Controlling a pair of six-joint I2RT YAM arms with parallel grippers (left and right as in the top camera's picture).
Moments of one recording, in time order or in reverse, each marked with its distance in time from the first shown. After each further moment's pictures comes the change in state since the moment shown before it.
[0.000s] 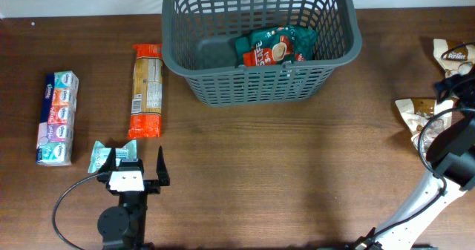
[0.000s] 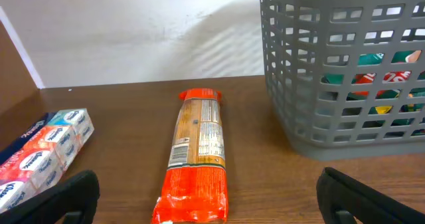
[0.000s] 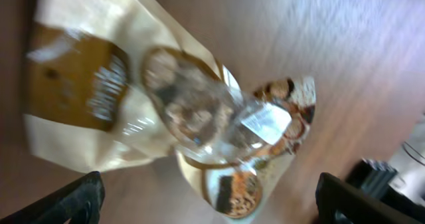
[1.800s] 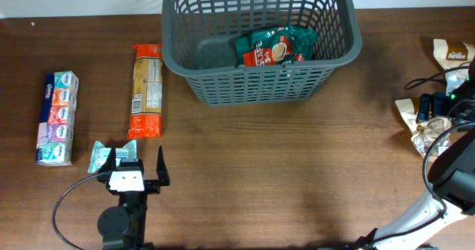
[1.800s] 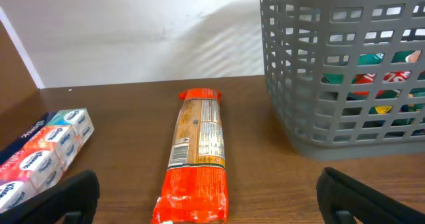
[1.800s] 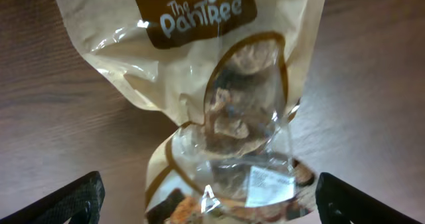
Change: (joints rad) left arm 0.000 0.000 0.000 0.000 0.000 0.000; right arm -0.008 -0.249 -0.485 0.399 -0.099 -1.007
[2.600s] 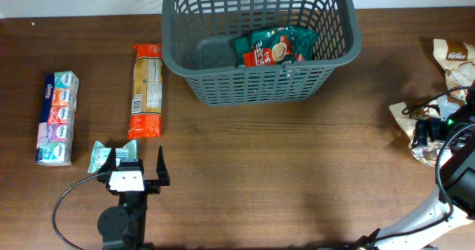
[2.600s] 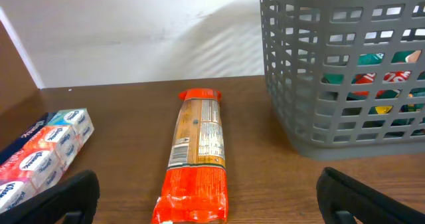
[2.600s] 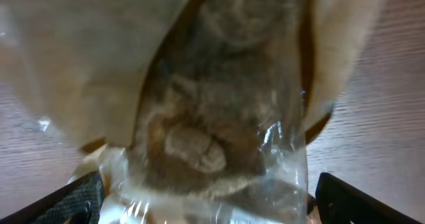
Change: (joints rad) left arm 0.000 0.000 0.000 0.000 0.000 0.000; right arm -0.089 0.000 -0.229 0.130 -0.020 -0.193
